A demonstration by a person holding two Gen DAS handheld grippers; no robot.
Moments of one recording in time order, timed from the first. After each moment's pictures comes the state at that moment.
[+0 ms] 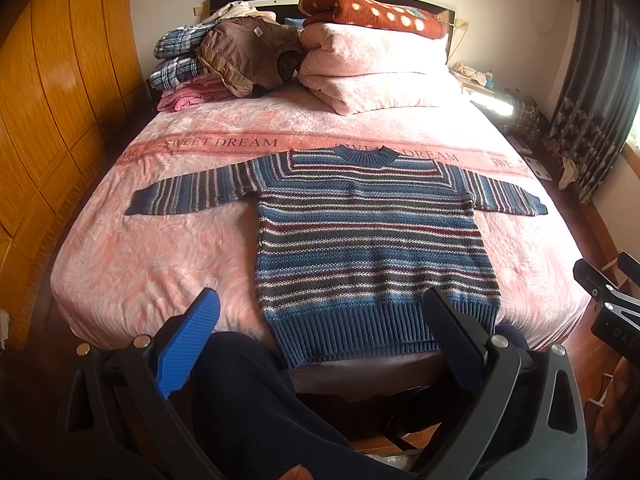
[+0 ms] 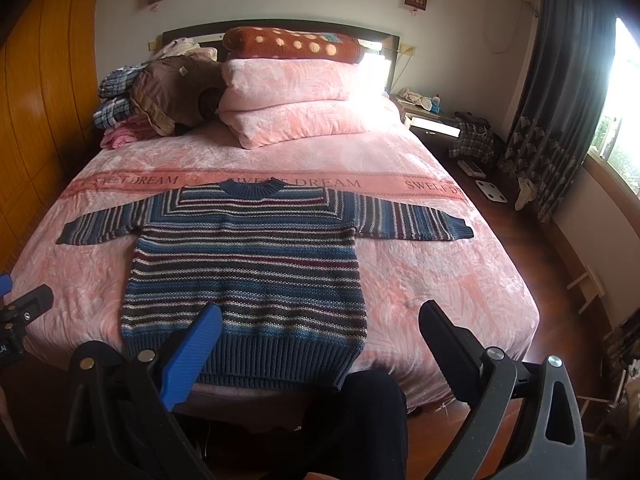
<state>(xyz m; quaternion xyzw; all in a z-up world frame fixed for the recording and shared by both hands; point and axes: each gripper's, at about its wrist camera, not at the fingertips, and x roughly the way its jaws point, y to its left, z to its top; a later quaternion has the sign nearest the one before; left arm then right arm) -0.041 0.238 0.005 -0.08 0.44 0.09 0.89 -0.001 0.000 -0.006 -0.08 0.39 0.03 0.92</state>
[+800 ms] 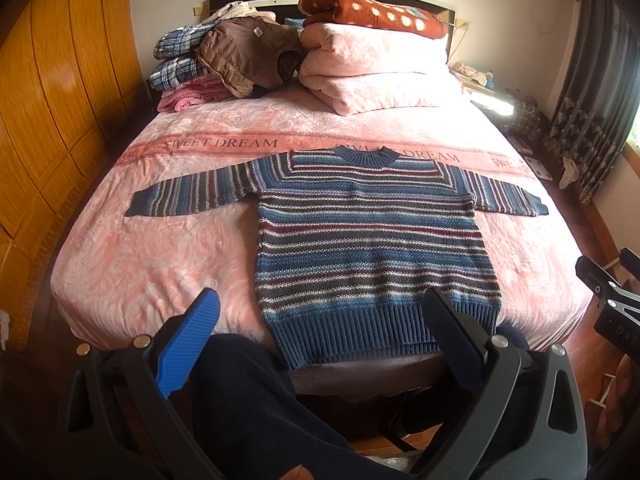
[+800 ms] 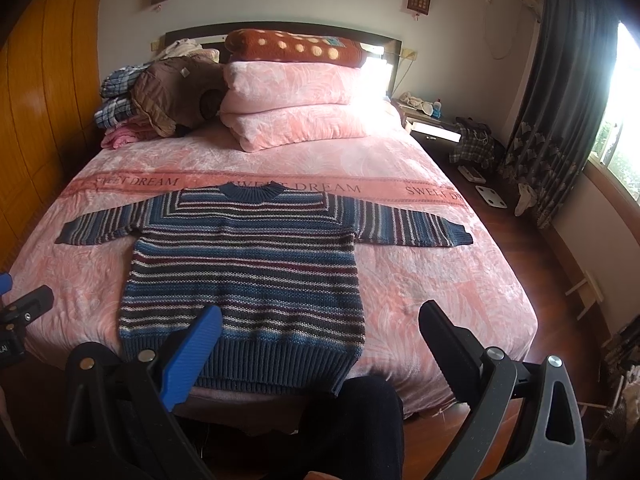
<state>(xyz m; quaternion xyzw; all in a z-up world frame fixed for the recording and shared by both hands) -0.039 0.240 0.007 -0.08 0.44 0.09 0.89 0.003 -0.003 -0.006 -0.09 0.38 0.03 0.92</state>
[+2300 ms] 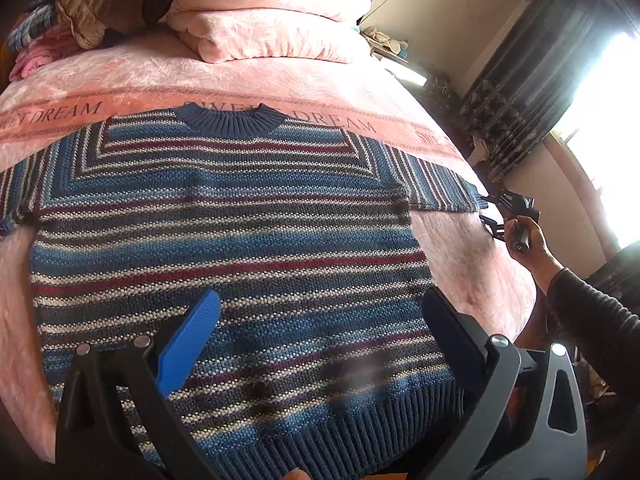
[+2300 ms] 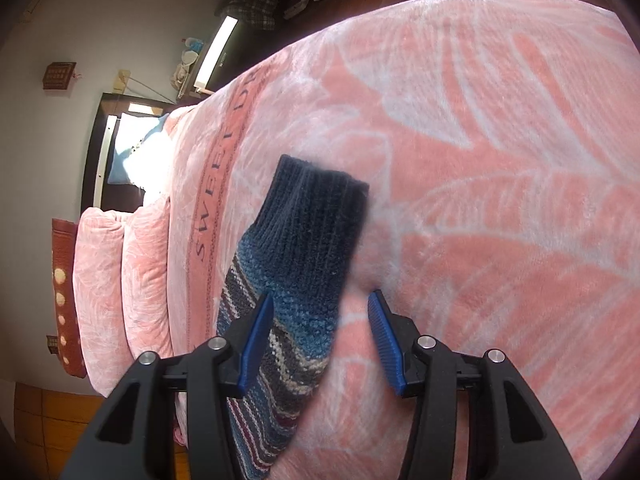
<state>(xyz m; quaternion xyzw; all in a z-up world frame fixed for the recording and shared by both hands) 0.194 0.187 -0.167 -0.18 0.47 -0.14 0.85 0.437 -0.487 -0.338 0.54 0.41 -0.07 0.73</state>
